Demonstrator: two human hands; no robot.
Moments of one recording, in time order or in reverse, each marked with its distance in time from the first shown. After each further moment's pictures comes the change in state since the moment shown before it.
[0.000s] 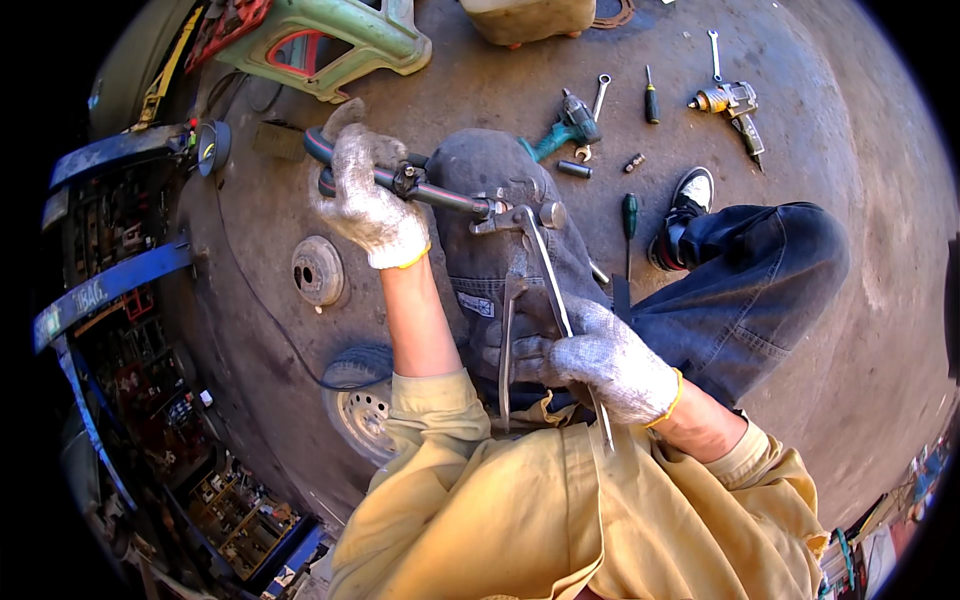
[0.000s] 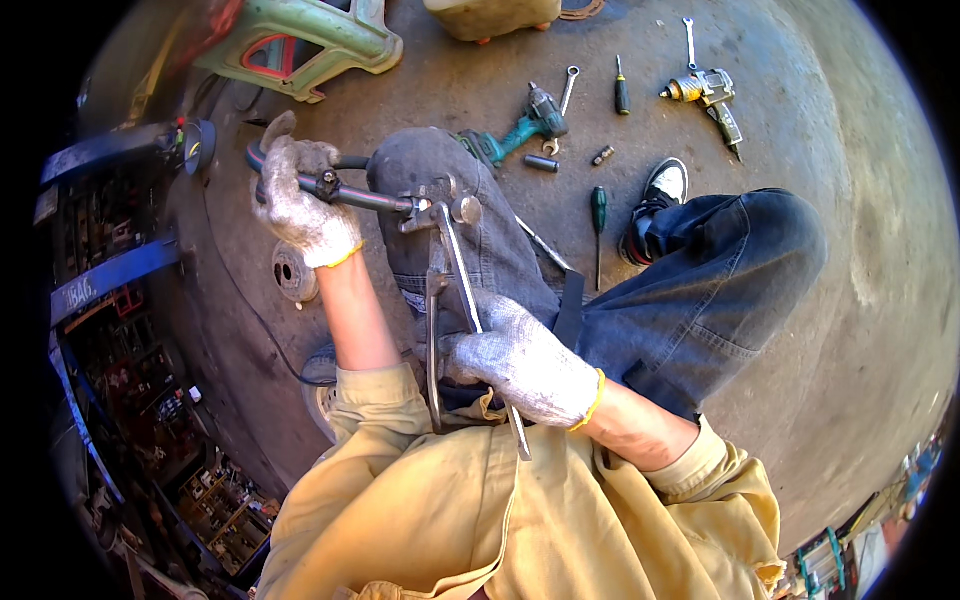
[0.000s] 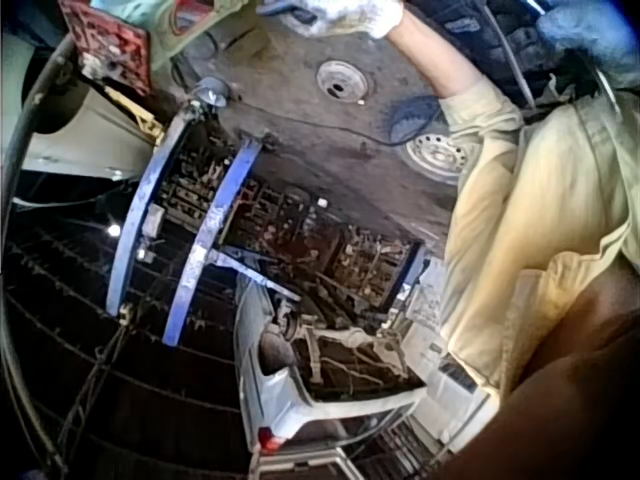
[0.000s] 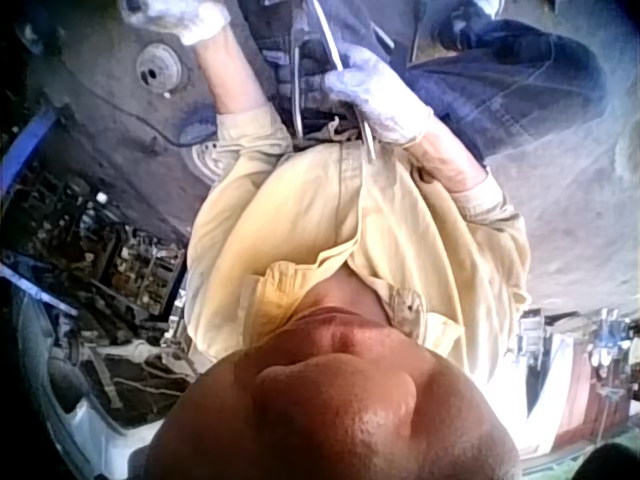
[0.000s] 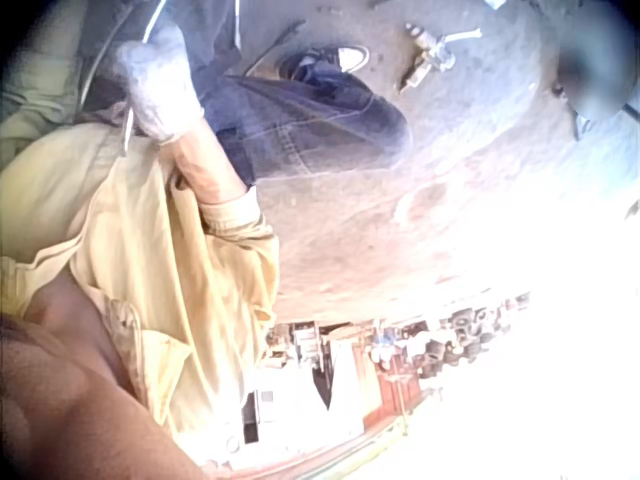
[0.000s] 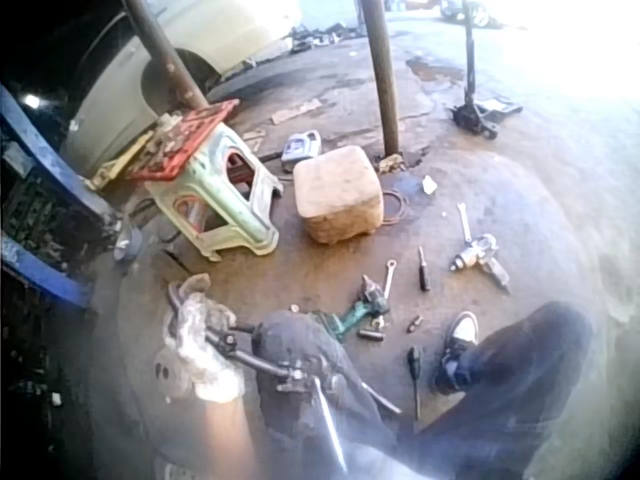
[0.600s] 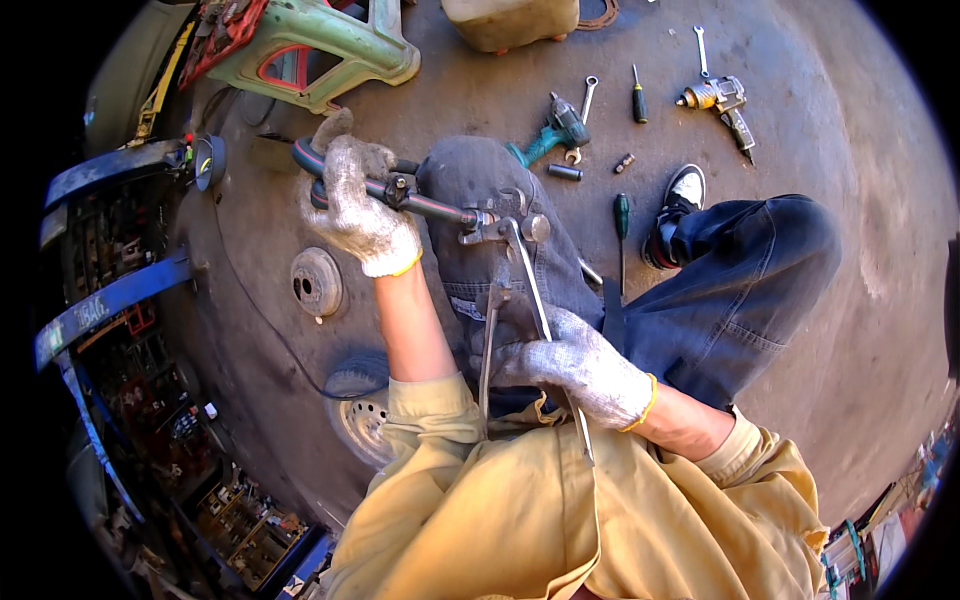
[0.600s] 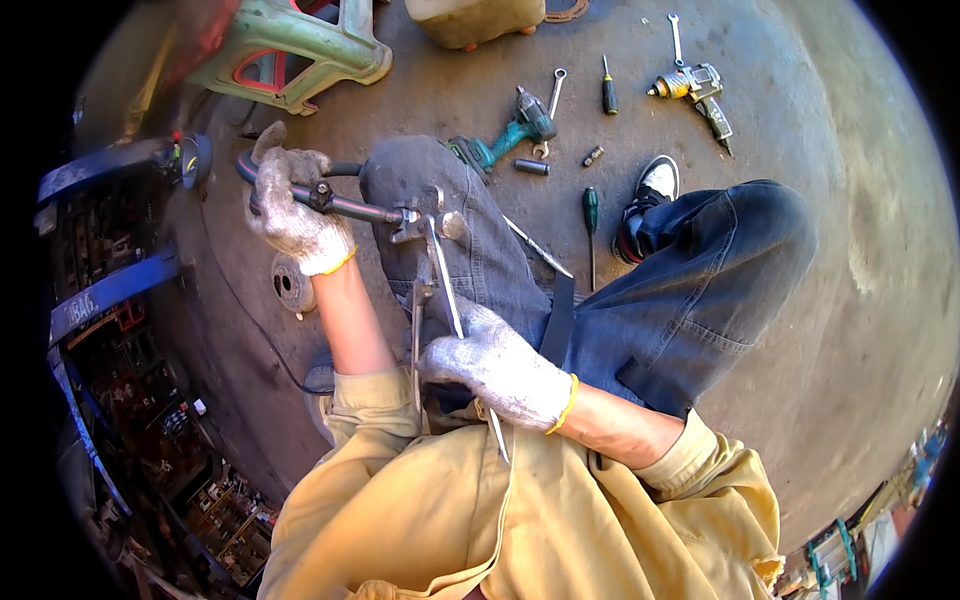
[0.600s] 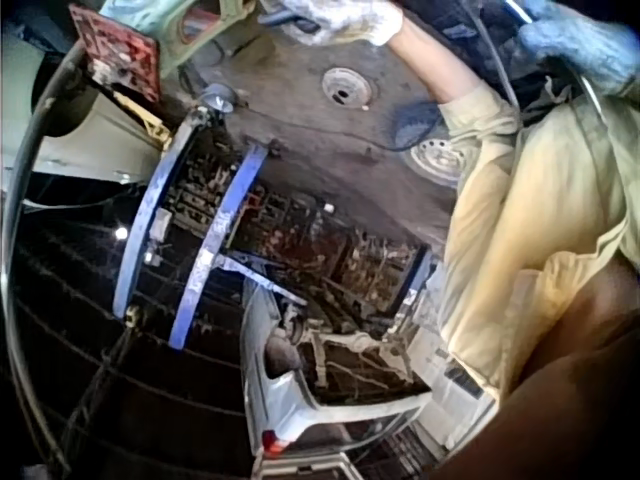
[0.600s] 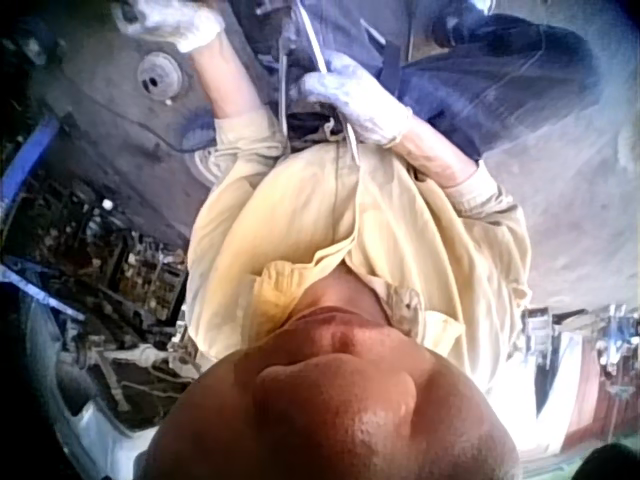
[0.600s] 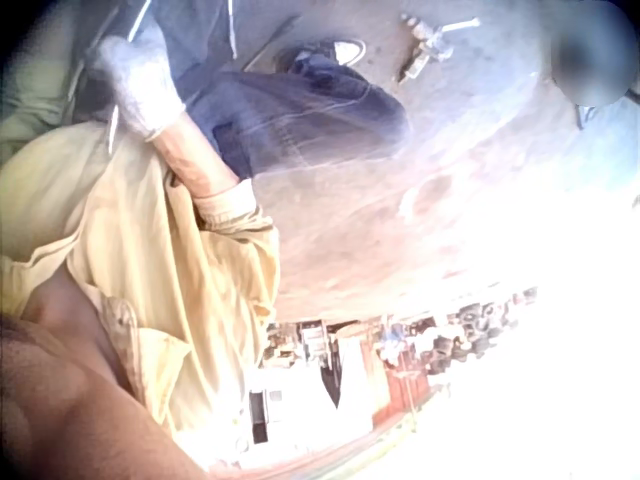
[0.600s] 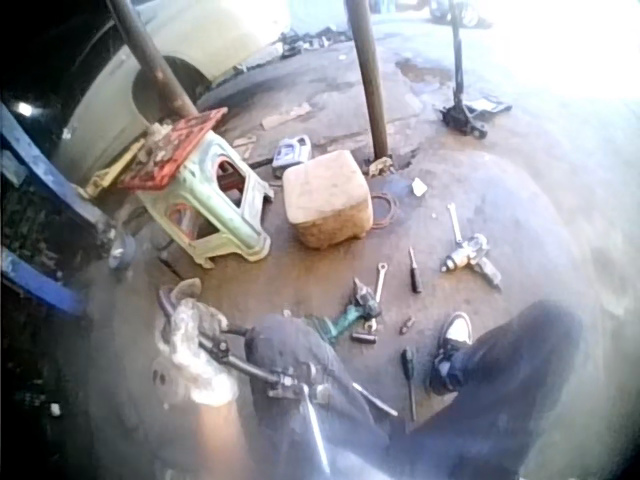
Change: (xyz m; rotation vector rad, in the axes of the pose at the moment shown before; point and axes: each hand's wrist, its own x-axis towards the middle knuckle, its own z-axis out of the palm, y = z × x) left_hand -0.003 0.005 0.010 0.055 -0.031 0.049; right_hand 0.001 0.001 0.010 0.009 0.028 0.002
